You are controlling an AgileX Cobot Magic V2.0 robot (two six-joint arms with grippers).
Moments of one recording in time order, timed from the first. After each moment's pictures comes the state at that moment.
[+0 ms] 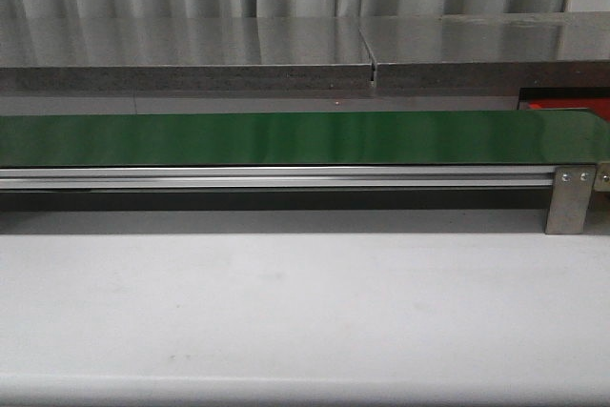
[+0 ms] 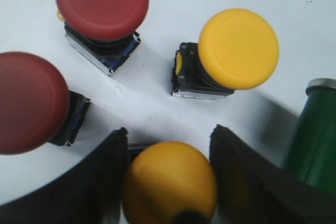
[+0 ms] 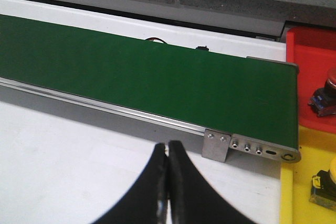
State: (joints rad) left arm 0.42 2.15 -1.62 -0.28 0.59 0.19; right arm 0.01 0.68 -0.53 0.62 0.41 -0.60
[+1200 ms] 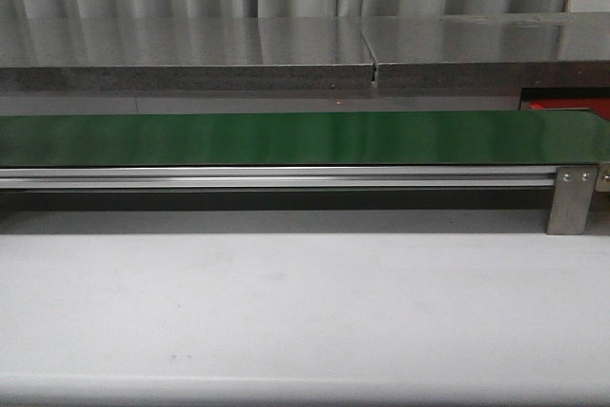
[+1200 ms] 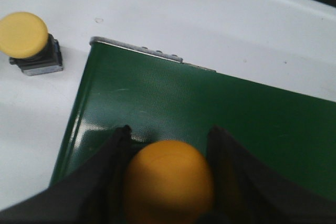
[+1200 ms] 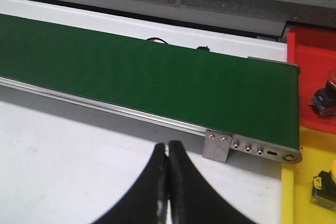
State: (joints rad) left arm 0.25 1.89 -1.61 -0.30 0.83 0.26; right arm 0.01 0.68 -0.53 0.62 0.41 -0.60
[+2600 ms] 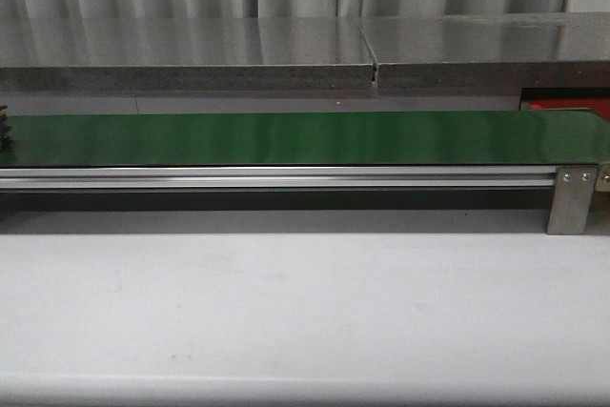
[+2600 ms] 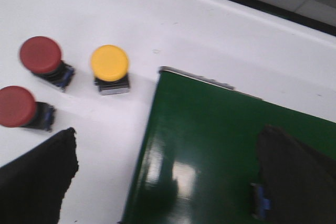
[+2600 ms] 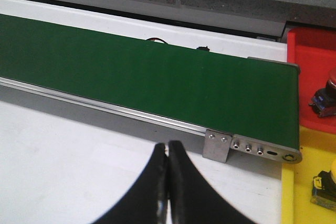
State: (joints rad) left arm 0.38 1.84 -1.63 -0.26 0.83 0.27; right arm 0.01 0.68 -0.53 0.62 0.41 -0.60
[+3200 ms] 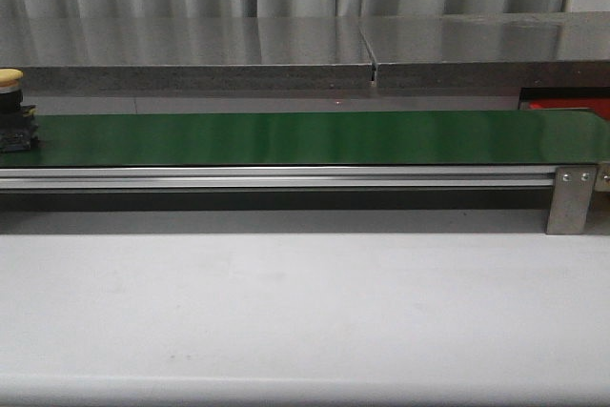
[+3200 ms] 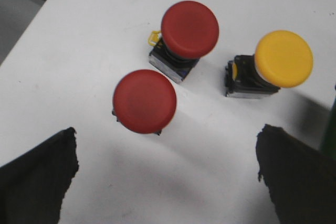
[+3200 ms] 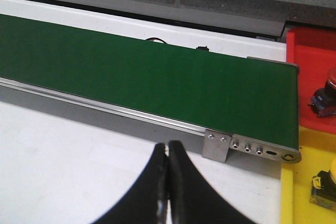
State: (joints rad) left arm 0.52 2.04 -1.63 -0.22 0.65 0.27; right arm 0.01 0.68 -0.53 0.62 0.41 -0.60
